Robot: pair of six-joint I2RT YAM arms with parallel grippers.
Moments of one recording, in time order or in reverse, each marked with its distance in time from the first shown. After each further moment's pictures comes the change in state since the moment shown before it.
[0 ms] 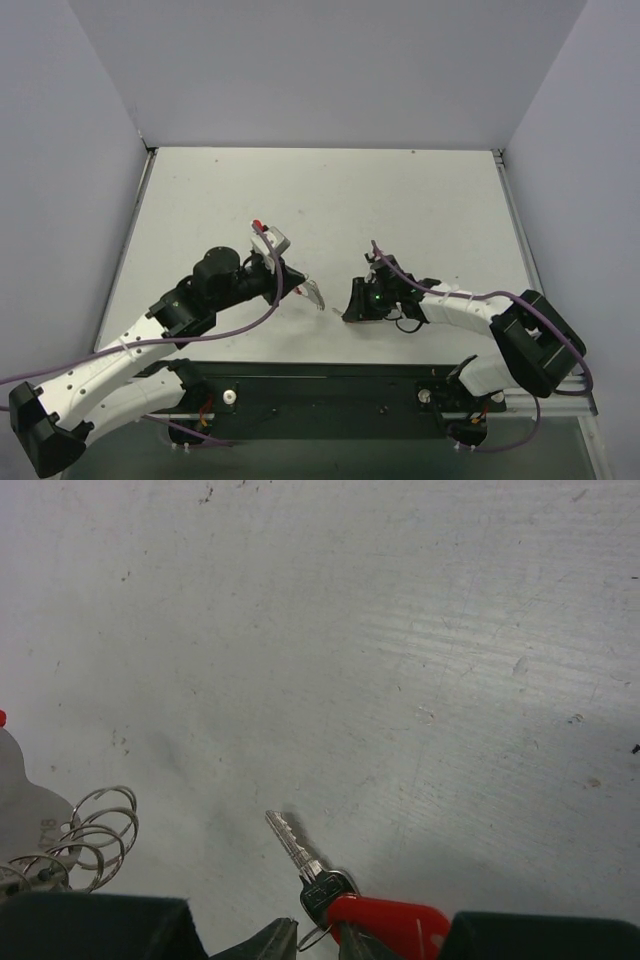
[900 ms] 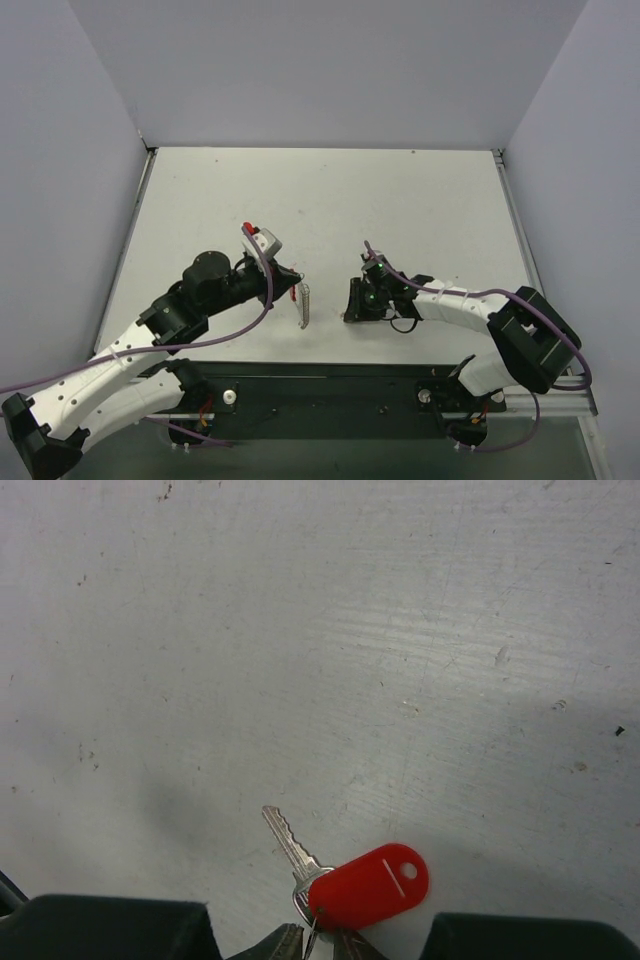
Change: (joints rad) left arm 0.000 -0.067 -0.006 -0.016 -0.014 0.000; right arm 0.063 0.026 0.076 -0.138 0.114 0.041
